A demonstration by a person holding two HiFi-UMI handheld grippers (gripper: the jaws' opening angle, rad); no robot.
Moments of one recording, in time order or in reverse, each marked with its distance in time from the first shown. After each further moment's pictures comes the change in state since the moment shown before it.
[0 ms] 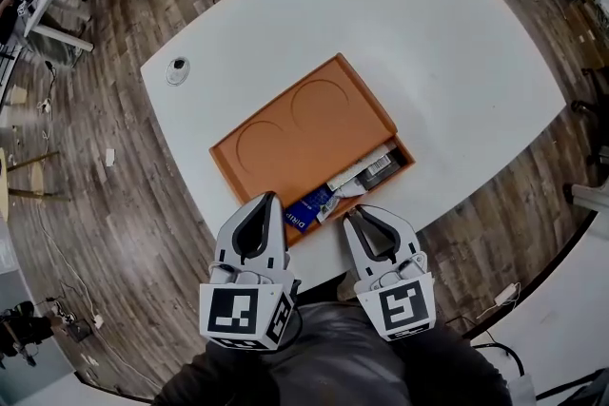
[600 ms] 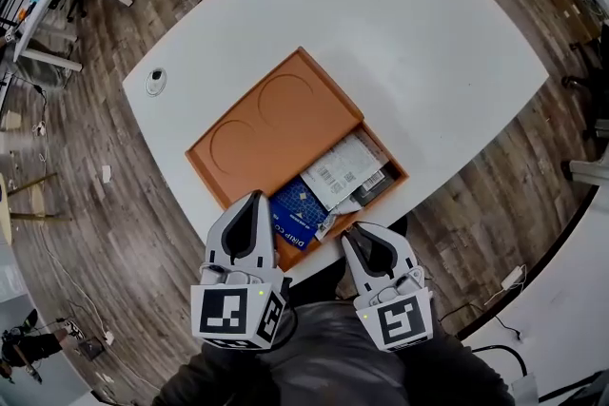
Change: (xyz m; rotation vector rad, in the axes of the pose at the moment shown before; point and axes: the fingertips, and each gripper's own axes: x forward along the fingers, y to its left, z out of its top) left arm -0.001 -0.023 0.000 0.038 -0.009 -0.026; right arm -0.044 0.007 -0.029 0.013 0.012 -0.025
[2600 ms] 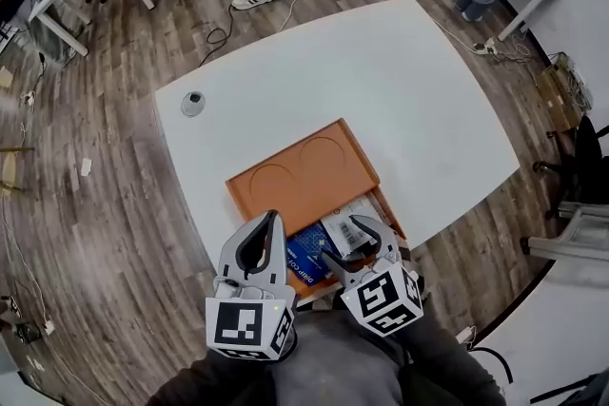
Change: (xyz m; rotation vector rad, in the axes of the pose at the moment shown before) left arm -0.018 0.014 0.064 -0.129 -0.191 0.020; right arm 0.047 -0.013 0.047 -0.341 0.309 0.175
